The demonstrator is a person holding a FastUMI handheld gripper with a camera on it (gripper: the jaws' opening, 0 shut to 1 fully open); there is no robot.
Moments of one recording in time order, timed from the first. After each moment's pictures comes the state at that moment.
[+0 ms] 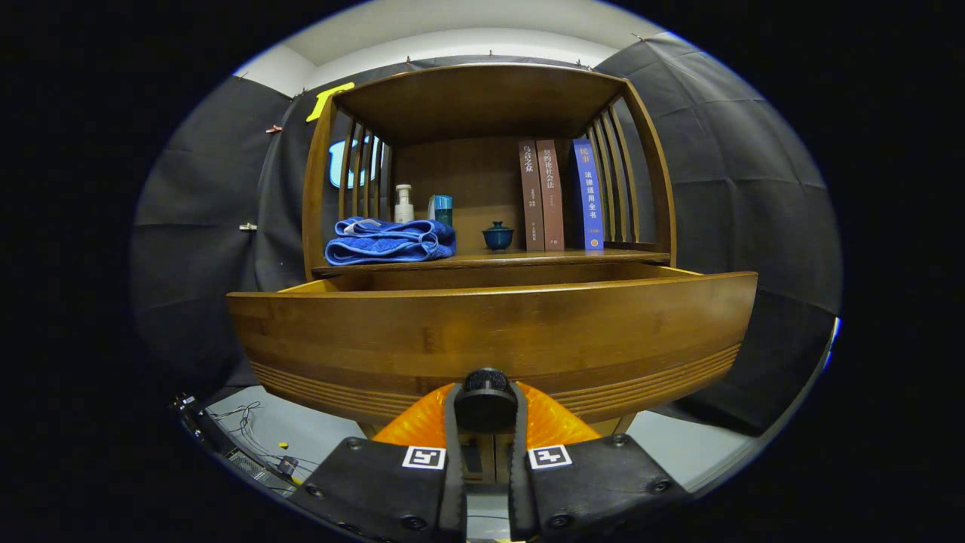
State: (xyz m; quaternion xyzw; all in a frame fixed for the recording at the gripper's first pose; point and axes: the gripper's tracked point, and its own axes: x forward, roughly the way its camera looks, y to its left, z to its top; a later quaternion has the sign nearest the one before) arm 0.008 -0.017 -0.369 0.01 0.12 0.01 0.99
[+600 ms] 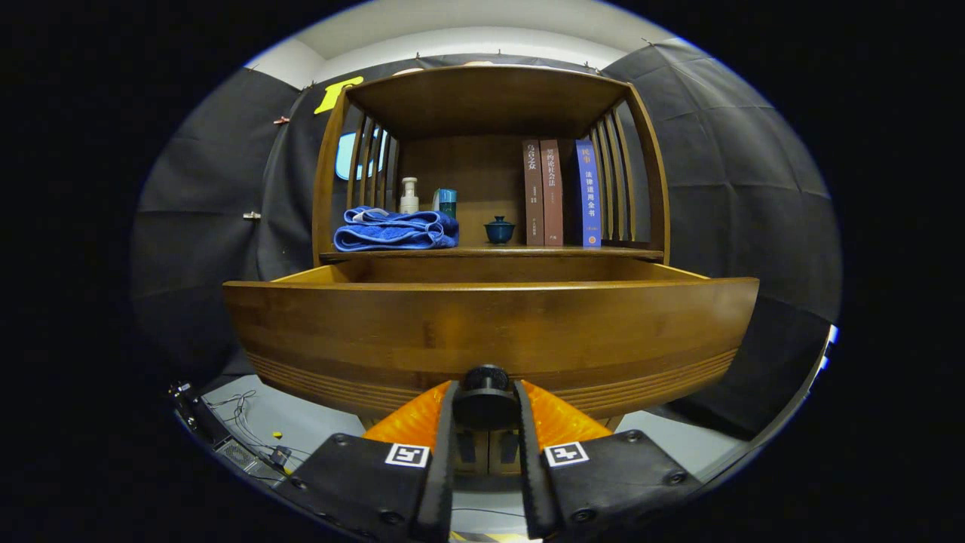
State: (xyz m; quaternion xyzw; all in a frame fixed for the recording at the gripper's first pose) arm -0.008 -0.013 -0.372 -0.01 0.12 0.01 0.99
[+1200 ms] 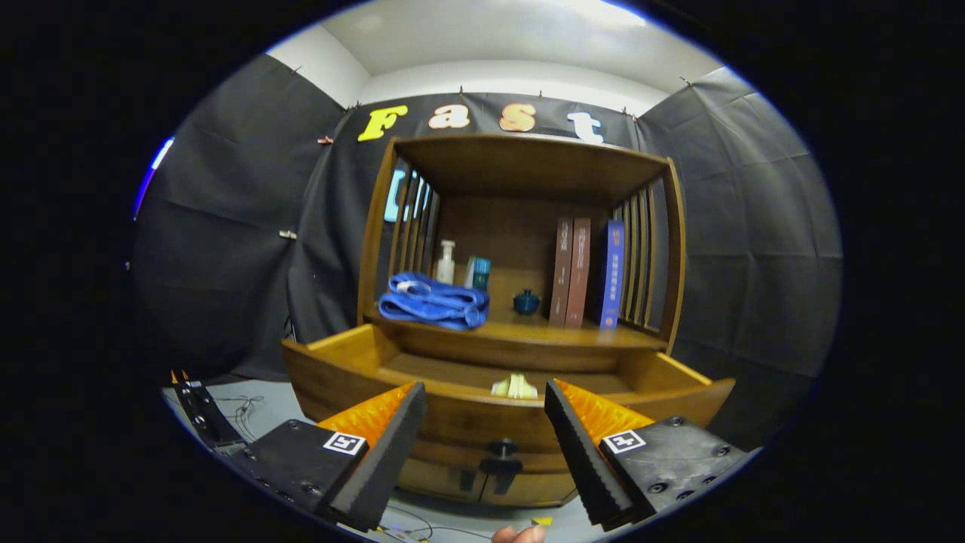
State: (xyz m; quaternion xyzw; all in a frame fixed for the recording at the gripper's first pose) arm -0.014 0.017 -0.235 -0.05 0.03 0.07 1.00
